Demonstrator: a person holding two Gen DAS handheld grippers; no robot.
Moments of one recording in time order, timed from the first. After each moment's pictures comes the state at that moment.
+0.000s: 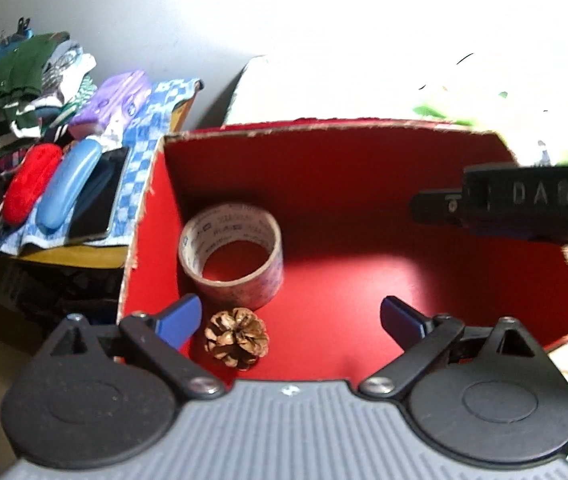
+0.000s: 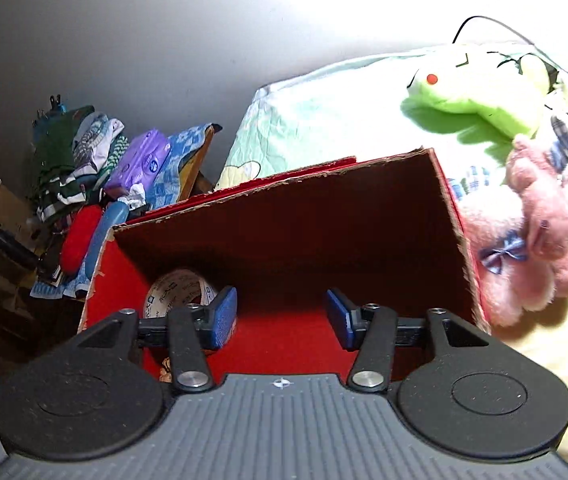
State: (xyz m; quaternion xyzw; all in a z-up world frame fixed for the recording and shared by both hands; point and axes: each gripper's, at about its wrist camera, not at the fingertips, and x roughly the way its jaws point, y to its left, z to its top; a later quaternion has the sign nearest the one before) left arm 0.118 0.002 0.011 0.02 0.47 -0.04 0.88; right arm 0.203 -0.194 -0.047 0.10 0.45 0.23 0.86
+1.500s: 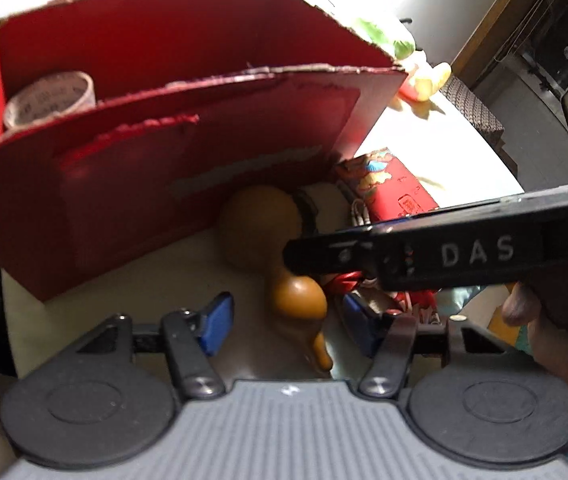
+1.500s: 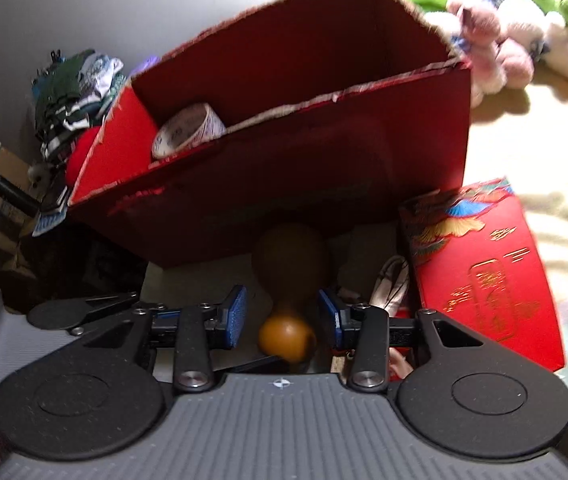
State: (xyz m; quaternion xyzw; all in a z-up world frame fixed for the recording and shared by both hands) left arm 0.021 0.012 -0.066 0.02 0.49 -0.34 0.80; right arm 0.066 -0.209 -0.111 0.12 0.51 0.22 0.83
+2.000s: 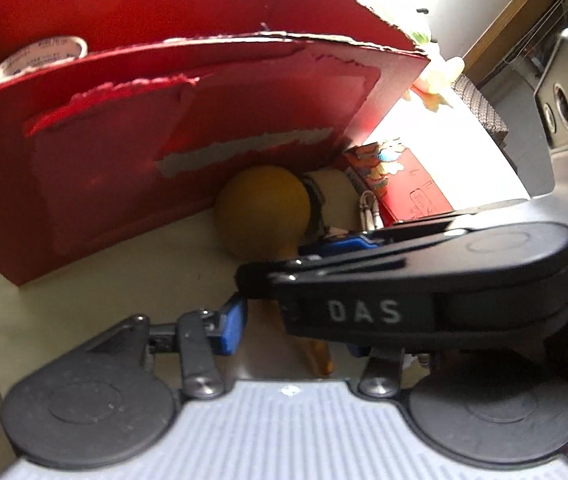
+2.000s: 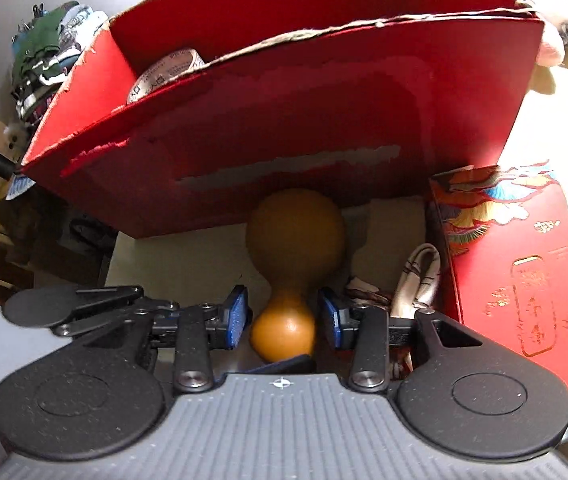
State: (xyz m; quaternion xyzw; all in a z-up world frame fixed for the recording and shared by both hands) left arm 0.030 0.011 -0.080 -0.01 0.52 -0.34 0.78; right arm 0.078 -0.185 -0.134 0.07 0.55 0.20 0.81
